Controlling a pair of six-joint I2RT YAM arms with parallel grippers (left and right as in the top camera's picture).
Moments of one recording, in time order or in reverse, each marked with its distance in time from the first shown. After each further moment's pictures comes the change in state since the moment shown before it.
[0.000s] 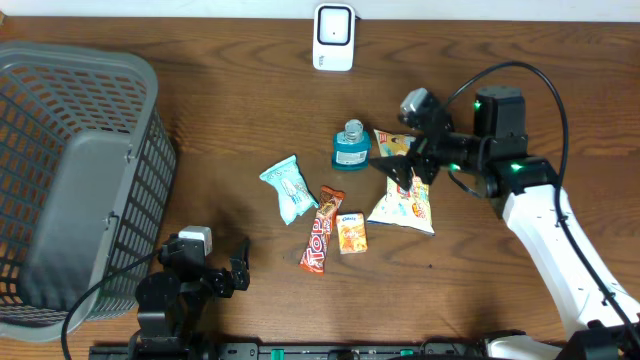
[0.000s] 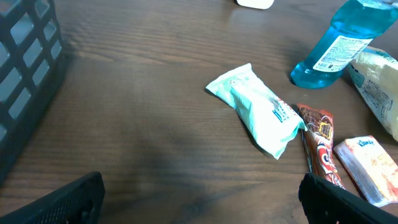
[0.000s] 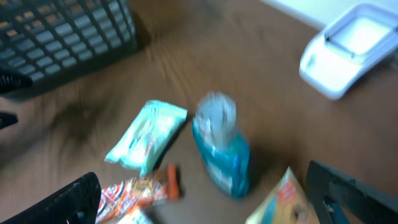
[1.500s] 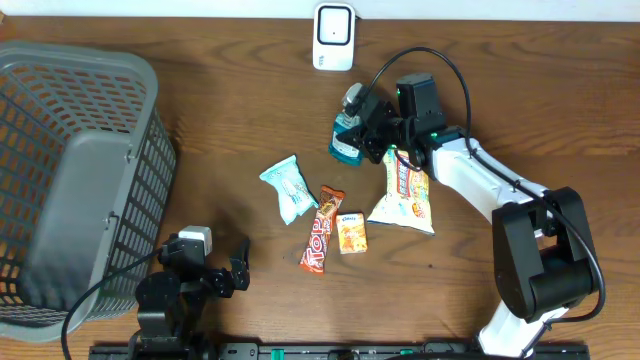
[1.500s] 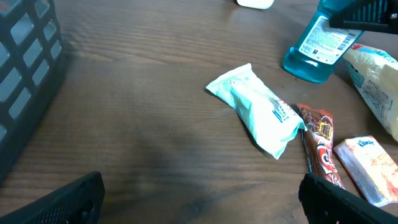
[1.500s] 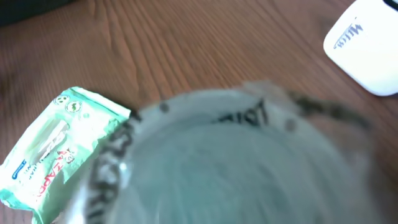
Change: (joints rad) left arm 0.000 0.000 0.000 0.000 0.000 0.000; right arm 0.160 0.462 0.160 0.219 0.216 0.006
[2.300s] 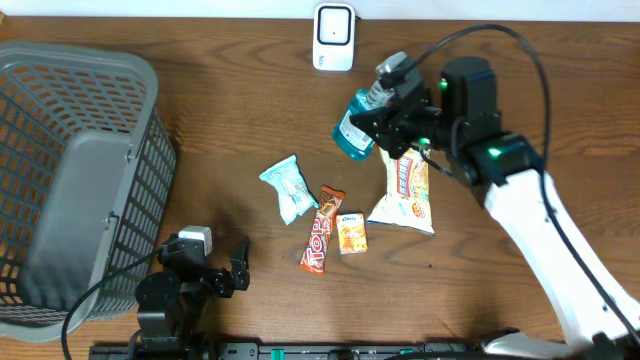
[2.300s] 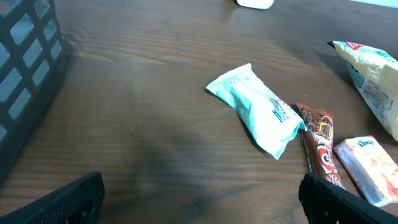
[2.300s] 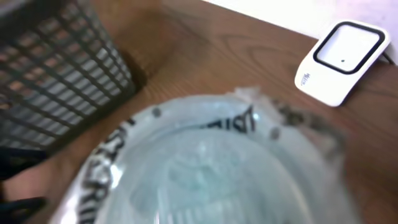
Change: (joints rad) left arm 0.000 0.000 0.000 0.000 0.000 0.000; right arm 0.000 -0.433 0.056 -0.303 0.005 0.352
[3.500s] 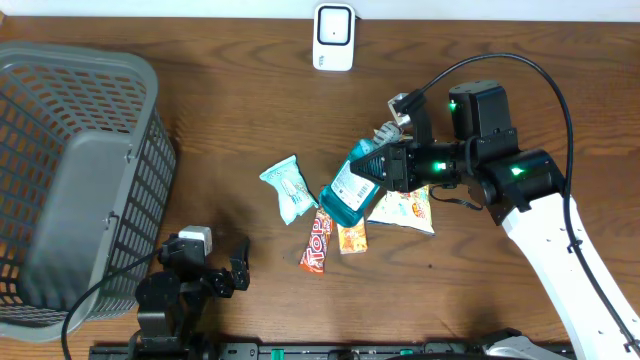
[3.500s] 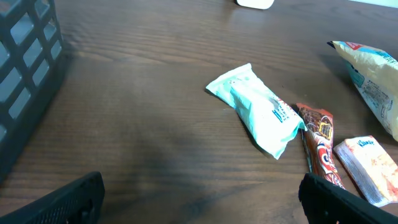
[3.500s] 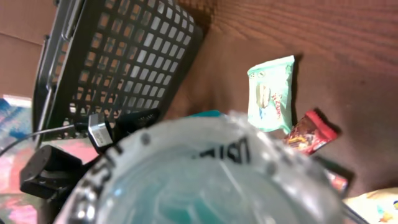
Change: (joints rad) left arm 0.000 0.000 0.000 0.000 0.000 0.000; right arm 0.000 -0.108 0.000 -0.354 -0.227 0.349
